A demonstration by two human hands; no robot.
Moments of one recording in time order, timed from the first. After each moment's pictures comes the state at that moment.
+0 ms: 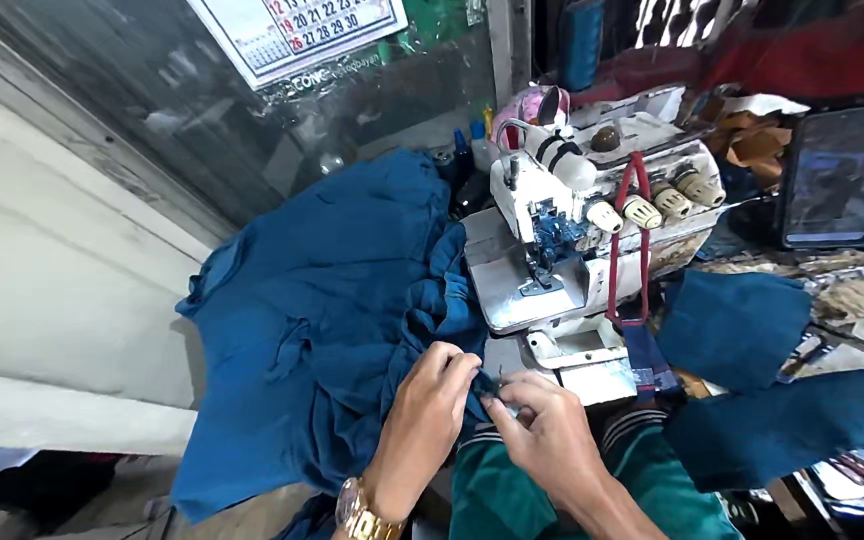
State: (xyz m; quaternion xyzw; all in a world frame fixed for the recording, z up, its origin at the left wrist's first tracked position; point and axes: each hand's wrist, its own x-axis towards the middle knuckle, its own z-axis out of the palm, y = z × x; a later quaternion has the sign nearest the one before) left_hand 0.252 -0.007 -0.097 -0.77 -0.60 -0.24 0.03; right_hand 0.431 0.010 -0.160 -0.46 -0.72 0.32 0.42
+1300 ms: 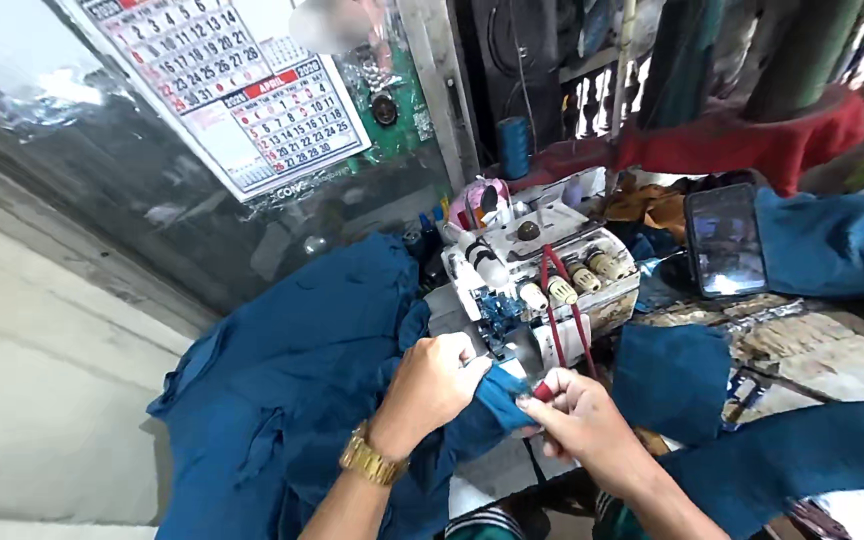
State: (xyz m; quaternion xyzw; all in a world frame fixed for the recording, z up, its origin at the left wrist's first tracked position) left_hand 0.304 0.112 -0.018 -0.77 -0.62 -0.15 -0.07; right_hand 0.511 0.080 -0.105 -0.42 -0.49 0.62 0.45
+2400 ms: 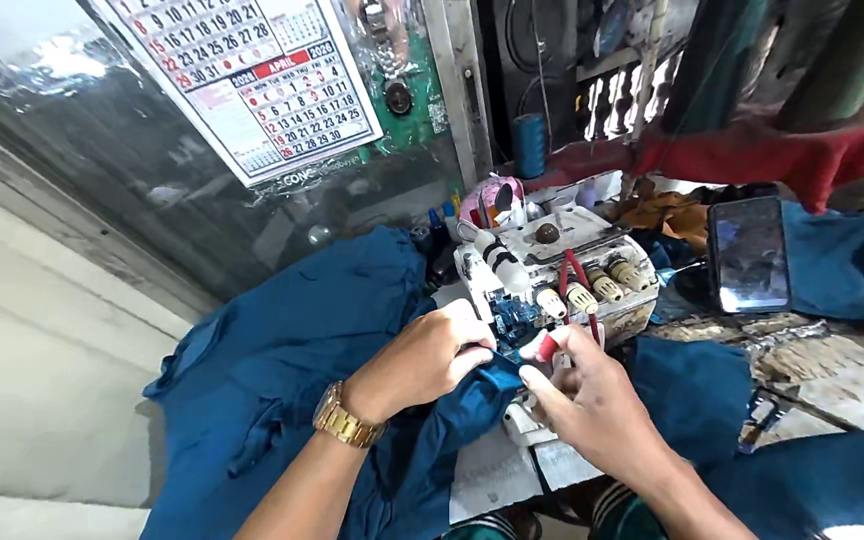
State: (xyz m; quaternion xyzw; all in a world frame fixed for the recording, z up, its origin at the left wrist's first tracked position) left_hand 0.280 0.133 0.017 -0.90 -0.41 -0.15 -0.06; right_hand 0.506 0.093 -0.050 -0.46 -0.65 0.41 0.44
